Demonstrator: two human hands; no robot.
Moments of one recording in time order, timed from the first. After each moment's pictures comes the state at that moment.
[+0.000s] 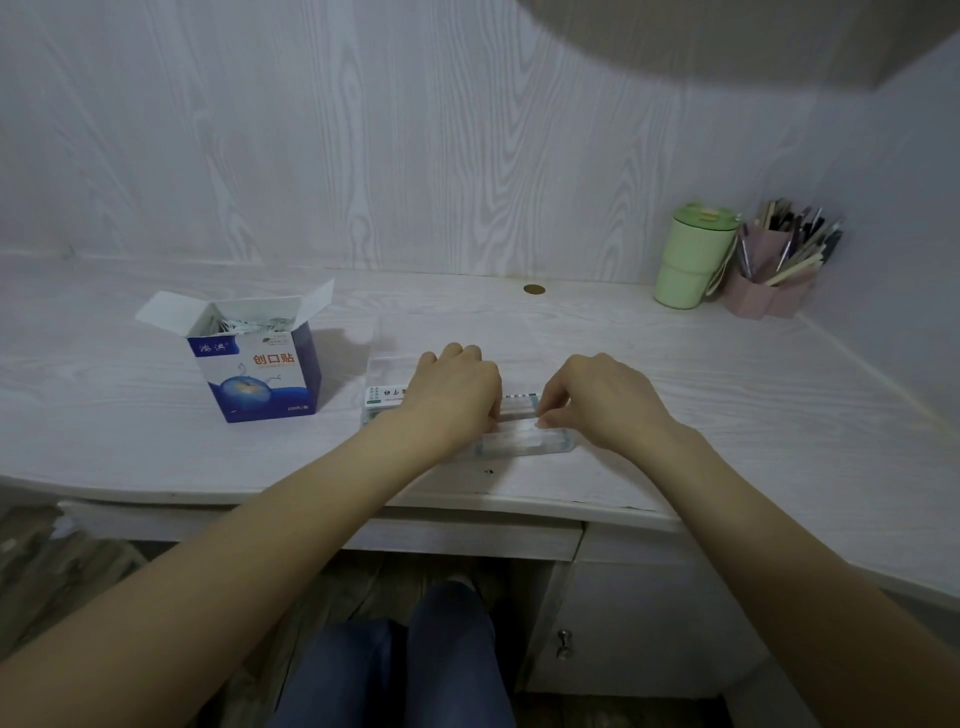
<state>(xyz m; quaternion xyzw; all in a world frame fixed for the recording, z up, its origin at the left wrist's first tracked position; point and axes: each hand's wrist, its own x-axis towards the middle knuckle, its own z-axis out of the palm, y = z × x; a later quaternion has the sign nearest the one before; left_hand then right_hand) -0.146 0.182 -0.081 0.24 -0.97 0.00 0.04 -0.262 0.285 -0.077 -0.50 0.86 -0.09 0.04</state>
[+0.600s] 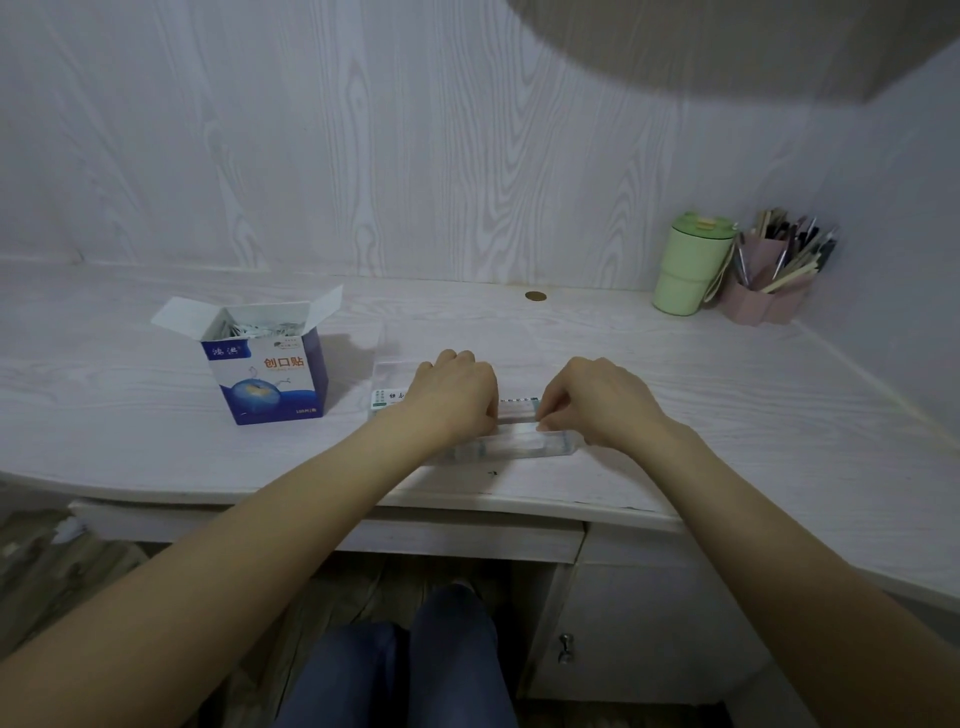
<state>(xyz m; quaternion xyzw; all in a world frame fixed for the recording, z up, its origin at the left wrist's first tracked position) -0.144 0.174 -0.083 0.25 -0.97 -0.05 0.03 -0.259 0.285 -0.071 -0.50 0.86 -0.09 0.06</state>
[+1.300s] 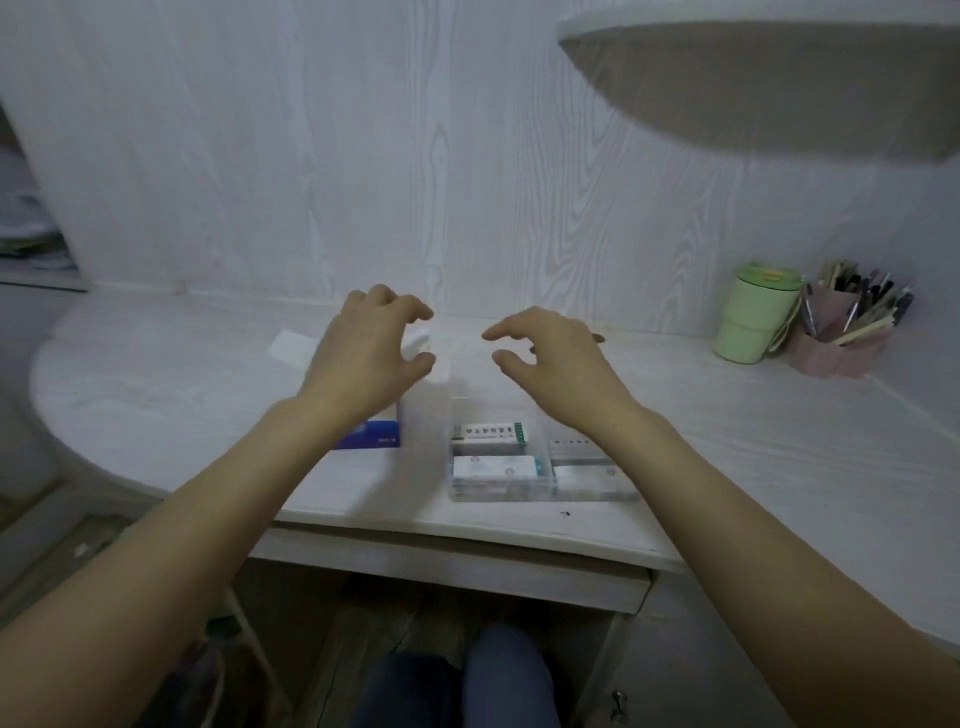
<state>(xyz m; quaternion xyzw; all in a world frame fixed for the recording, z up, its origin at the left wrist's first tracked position) -0.042 0.103 -0.029 0.35 -0.89 -0.03 0.30 -0.191 0.217 -0.028 -0.61 0.73 -0.30 -0.03</state>
